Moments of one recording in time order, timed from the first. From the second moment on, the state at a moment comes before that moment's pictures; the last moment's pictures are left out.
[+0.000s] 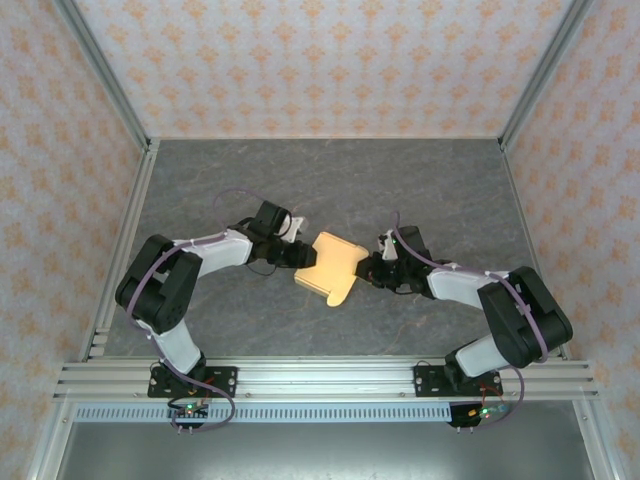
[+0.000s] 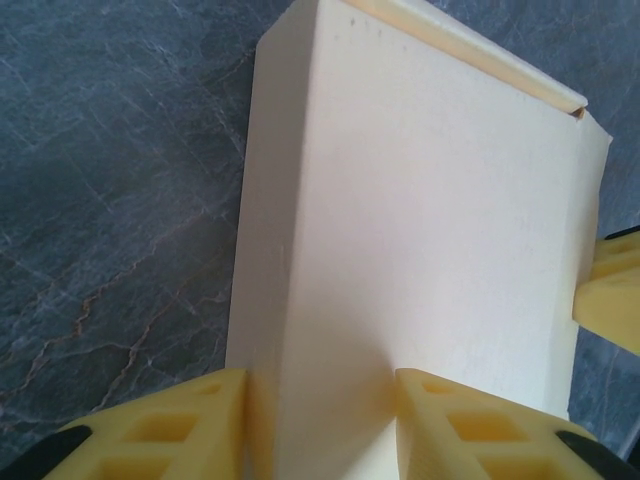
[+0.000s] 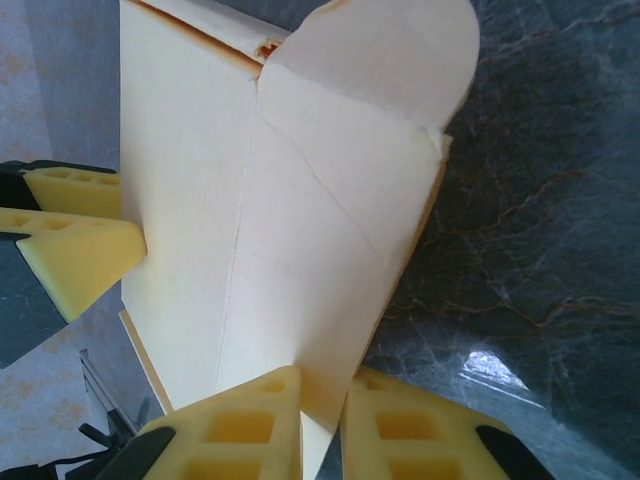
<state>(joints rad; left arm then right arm) -0.44 1.73 0.92 -0.21 0.50 -0.41 0.44 1.46 0.53 0.10 -0.55 0.84</state>
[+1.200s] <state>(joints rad) -0.42 1.79 0.92 -0.09 0.57 -0.51 0.44 1.38 0.54 0.13 -0.47 0.87</state>
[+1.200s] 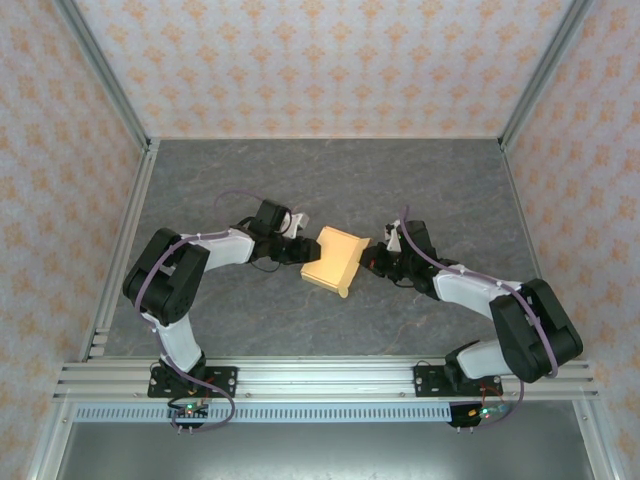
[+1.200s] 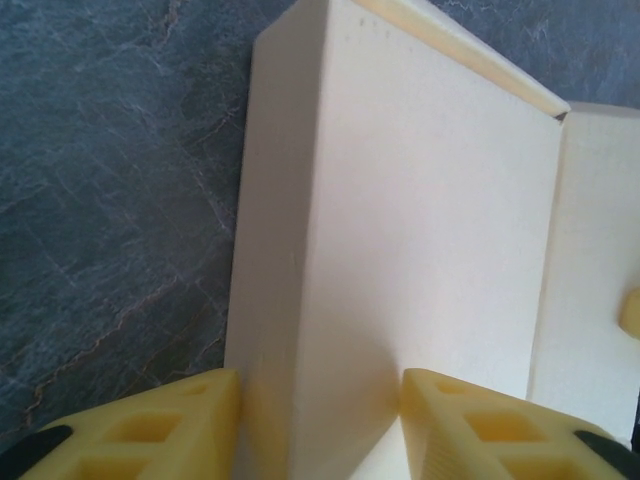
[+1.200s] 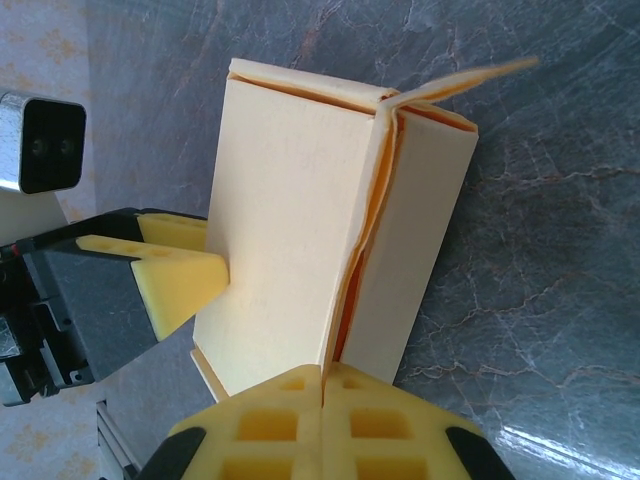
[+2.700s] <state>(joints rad) -0.39 1.76 0.92 -0.20 0.62 -0.45 0.44 1.38 0.54 0.15 -0.47 0.89</state>
